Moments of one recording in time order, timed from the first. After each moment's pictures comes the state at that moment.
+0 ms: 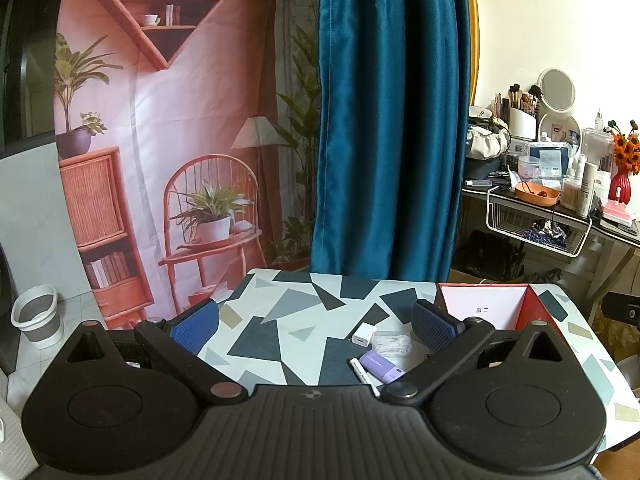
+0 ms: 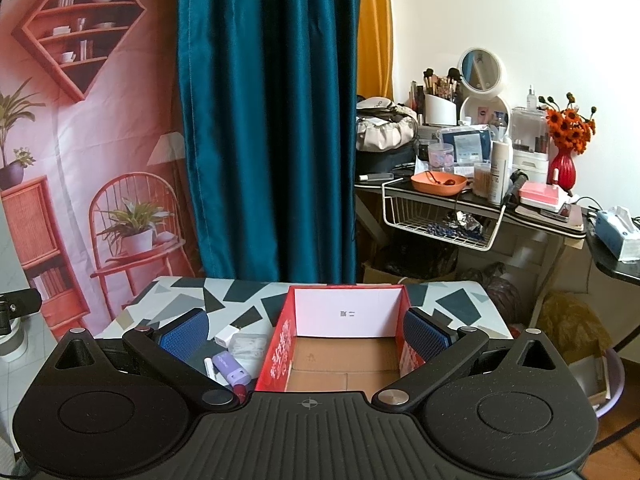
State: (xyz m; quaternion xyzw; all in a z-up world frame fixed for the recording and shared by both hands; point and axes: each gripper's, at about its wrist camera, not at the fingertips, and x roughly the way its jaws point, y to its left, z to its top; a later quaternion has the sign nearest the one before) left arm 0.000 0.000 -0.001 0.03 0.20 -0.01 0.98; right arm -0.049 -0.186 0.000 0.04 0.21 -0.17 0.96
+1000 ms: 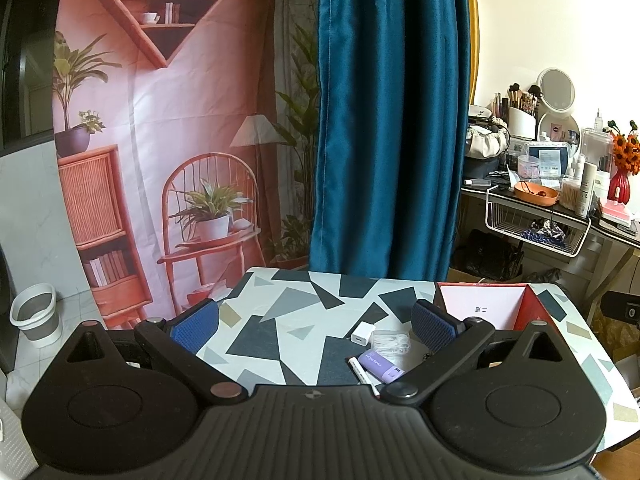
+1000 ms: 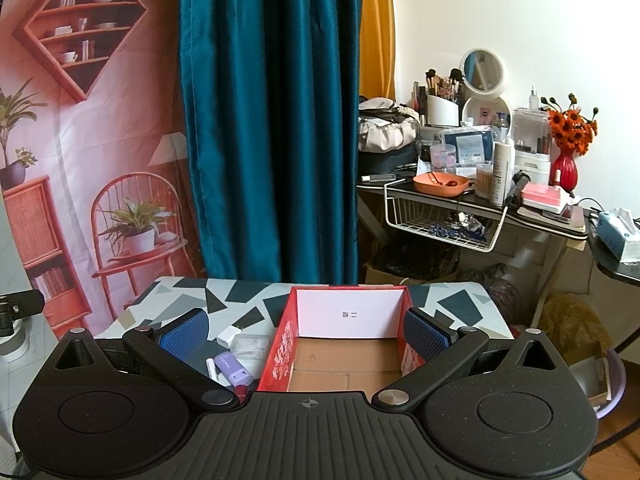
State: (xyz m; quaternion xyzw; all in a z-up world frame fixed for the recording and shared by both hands) left arm 0.000 0.000 -0.001 0.03 0.20 -0.01 0.98; right arm -0.047 -0.186 0.001 0.05 0.21 -0.17 0.96
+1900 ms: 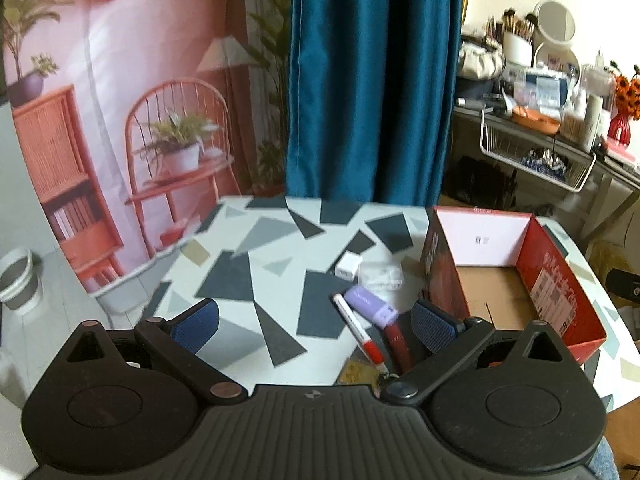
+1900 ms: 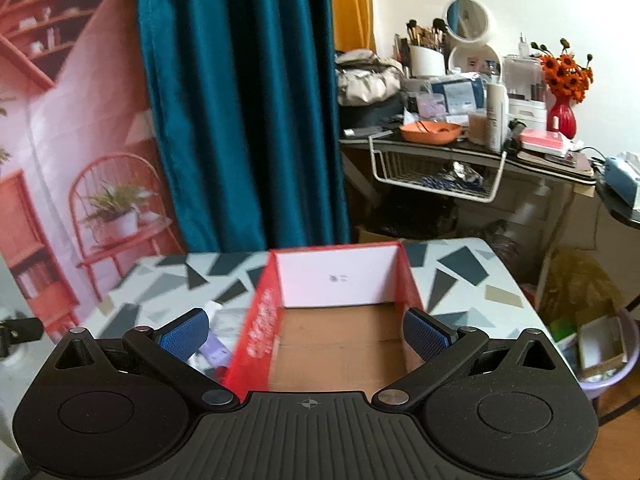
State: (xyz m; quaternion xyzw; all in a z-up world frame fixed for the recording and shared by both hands) left arm 0.068 -0.005 -0.054 0.04 0.32 -0.05 0.94; right arm -0.007 -0.236 -0.060 0.08 0.25 -0.18 0.95
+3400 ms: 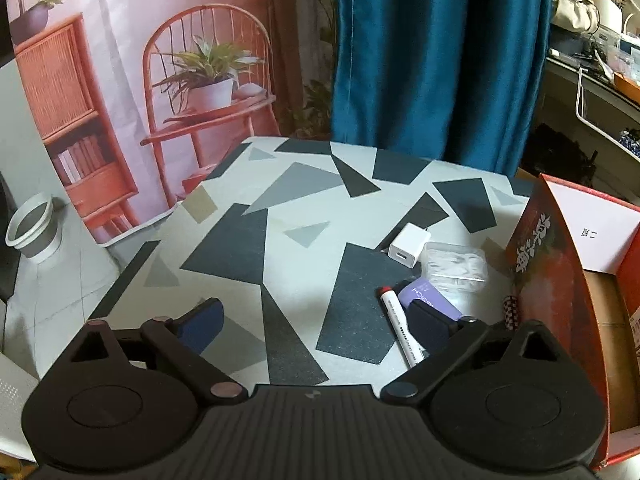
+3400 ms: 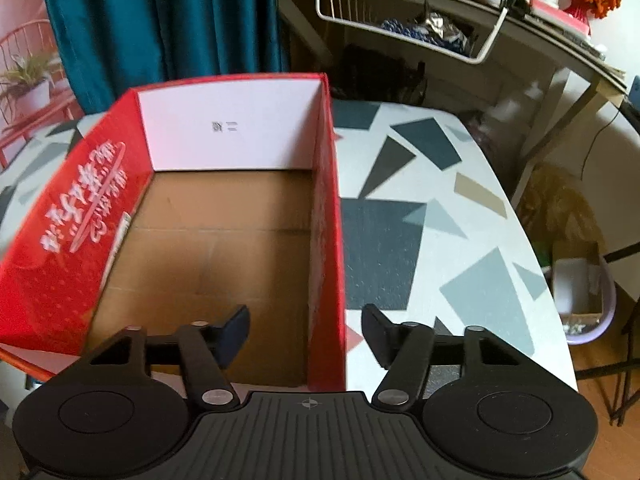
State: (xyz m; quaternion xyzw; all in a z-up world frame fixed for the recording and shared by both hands) left arm 0.194 -0.010 -0.152 0.02 0.39 0.04 0.92; right arm 0.079 -0.377 -0.208 0.07 0.45 -0.22 0.86
